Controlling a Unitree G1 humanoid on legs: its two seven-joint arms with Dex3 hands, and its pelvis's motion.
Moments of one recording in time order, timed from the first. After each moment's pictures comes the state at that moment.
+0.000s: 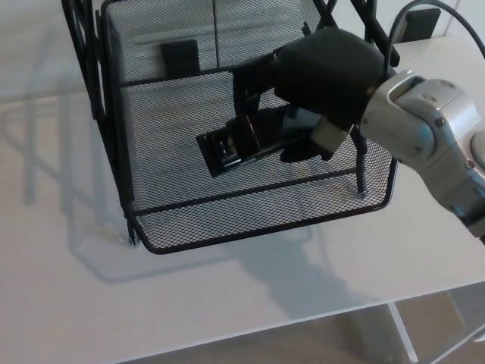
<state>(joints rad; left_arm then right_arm) -0.06 0.72 0.00 1.28 0.12 0.01 -0.17 -0.84 -0.48 0.59 0.19 -0.59 -0.05 0.30</state>
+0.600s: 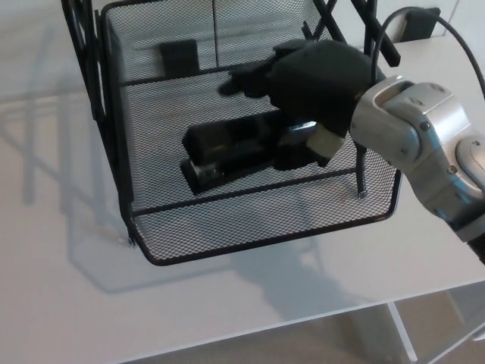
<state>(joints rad) -0.06 0.71 0.00 1.29 0.13 0.01 -0.16 -0.84 -0.44 0.59 0.16 -0.71 0.07 0.40</state>
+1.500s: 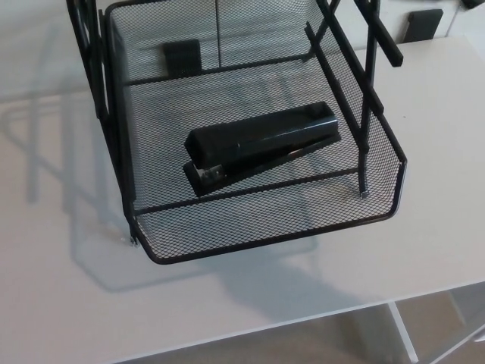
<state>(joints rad) -0.06 0.71 -0.01 1.29 0.14 0.01 -0.16 -0.92 -0.65 0.03 -0.29 -0.61 0.28 0.64</state>
